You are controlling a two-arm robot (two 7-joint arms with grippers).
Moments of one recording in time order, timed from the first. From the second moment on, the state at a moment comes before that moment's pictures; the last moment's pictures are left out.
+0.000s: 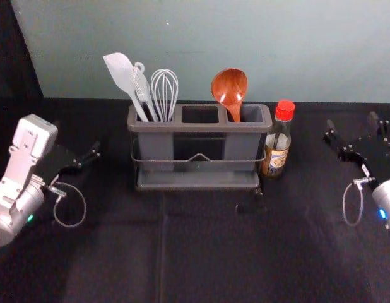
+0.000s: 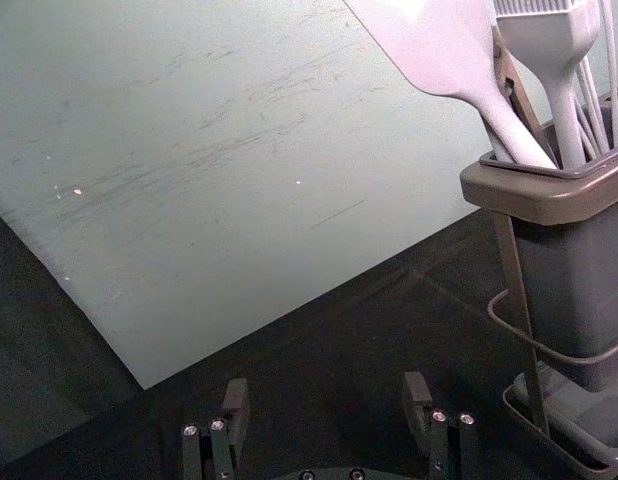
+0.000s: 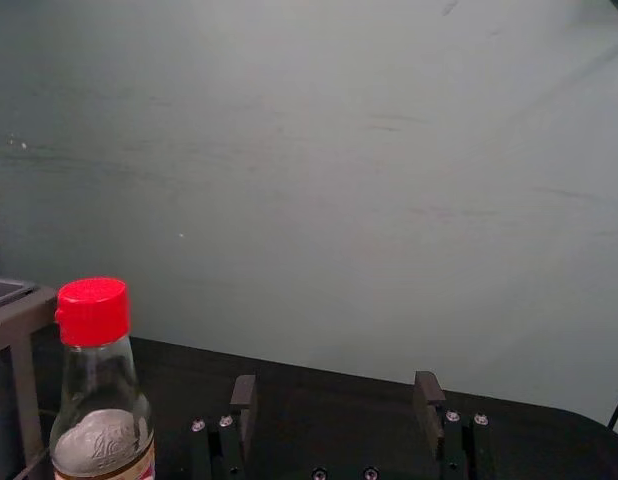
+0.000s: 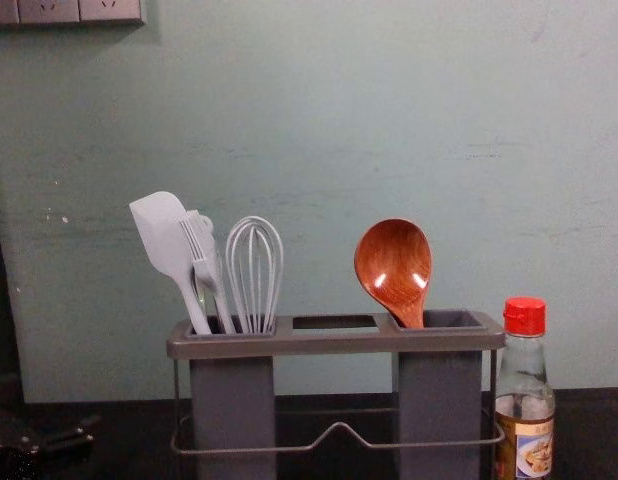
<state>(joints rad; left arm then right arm) -0.20 0.60 0.45 -1.41 -0.25 -0.12 0.03 0.12 0.20 0.03 -1.38 0.07 -0.21 0.21</state>
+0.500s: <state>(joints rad) -0.20 0.60 0.45 -1.41 -0.25 -0.12 0.03 0.12 0.20 0.02 -1.37 0.08 -0.22 0.21</state>
